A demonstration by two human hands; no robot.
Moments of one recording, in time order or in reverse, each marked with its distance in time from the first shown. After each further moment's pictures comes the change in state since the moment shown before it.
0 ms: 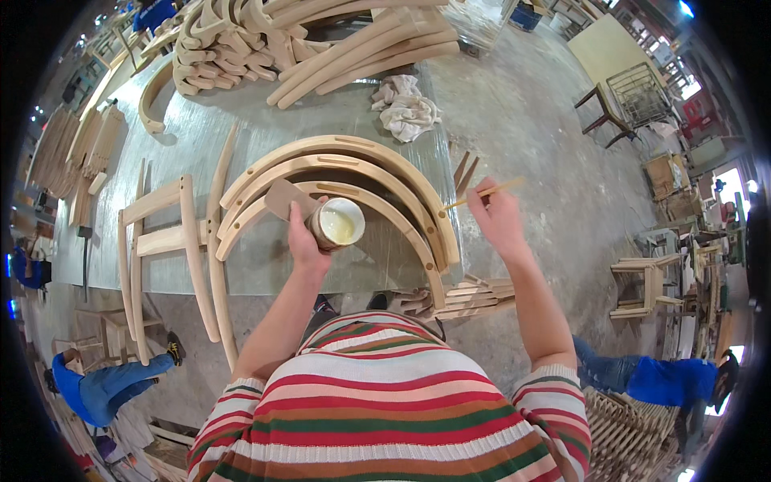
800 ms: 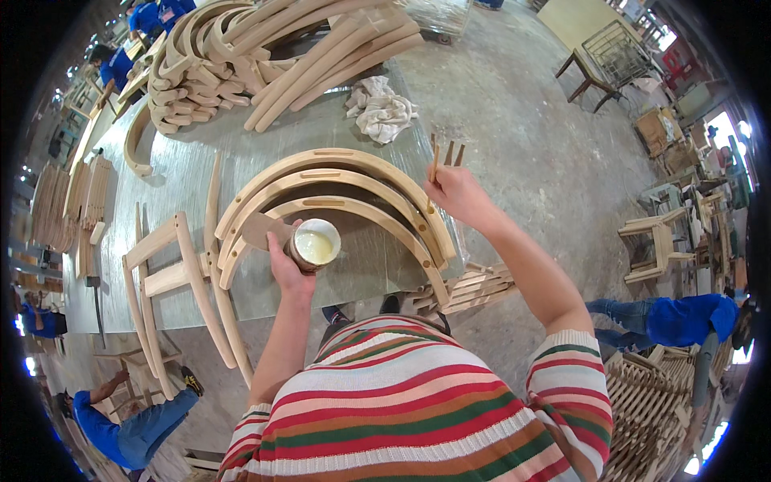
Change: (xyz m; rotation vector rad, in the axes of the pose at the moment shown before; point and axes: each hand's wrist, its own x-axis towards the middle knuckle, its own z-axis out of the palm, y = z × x) left_hand 0.005 0.011 -0.027 0.068 -0.022 0.094; right_hand 0.029 -0.001 0.023 -0.103 -0.249 -0.039
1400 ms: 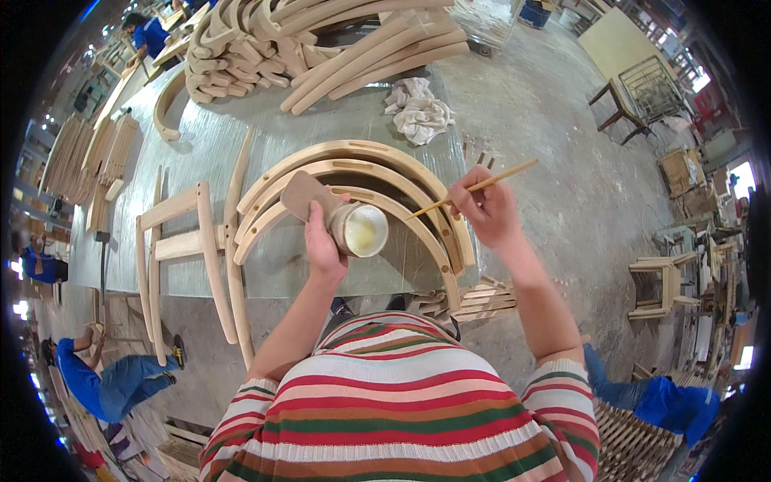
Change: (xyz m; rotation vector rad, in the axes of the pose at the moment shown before) left_hand -0.010 -0.003 0.033 0.057 -0.223 0.118; right_hand -0.015 -0.053 -0.008 0.652 0.142 -0.035
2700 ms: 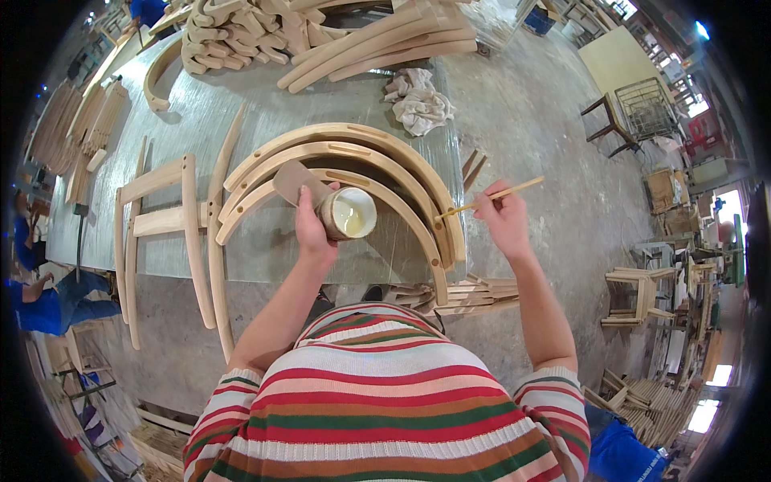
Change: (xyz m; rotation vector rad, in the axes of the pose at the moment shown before) left_hand 0.006 -0.007 -0.013 -0.119 0.179 -0.138; right_hand -0.021 0.042 -0.031 -0.237 0.082 0.160
